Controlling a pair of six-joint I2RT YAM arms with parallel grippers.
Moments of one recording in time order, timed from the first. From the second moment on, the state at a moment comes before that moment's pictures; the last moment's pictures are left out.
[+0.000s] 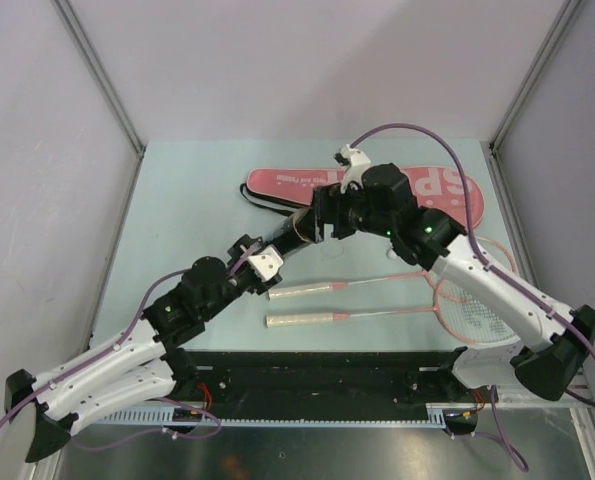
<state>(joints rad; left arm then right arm) -0.88 0.74 0.58 -0.04 -0.17 0.43 0.78 1.32 1.37 -0.43 -0.15 0.46</state>
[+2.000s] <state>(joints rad) -0.89 0.75 0.58 -0.02 -0.12 0.42 0.12 1.17 0.96 -0.27 -0.26 0.39</state>
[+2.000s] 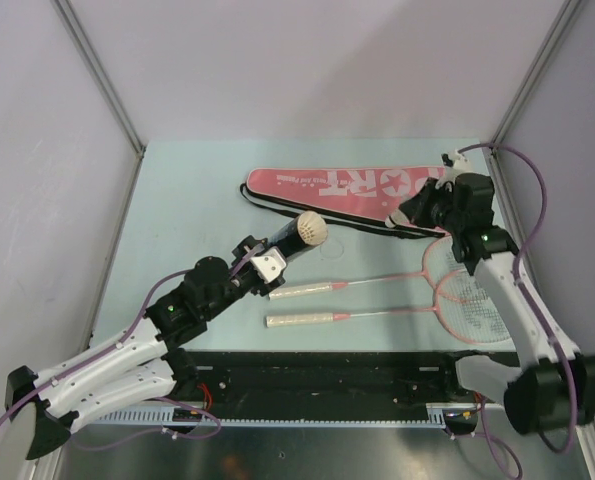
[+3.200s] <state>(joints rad) -0.89 0.77 0.58 -0.02 -0.14 0.43 1.17 1.00 1.23 -0.19 0.38 0.16</state>
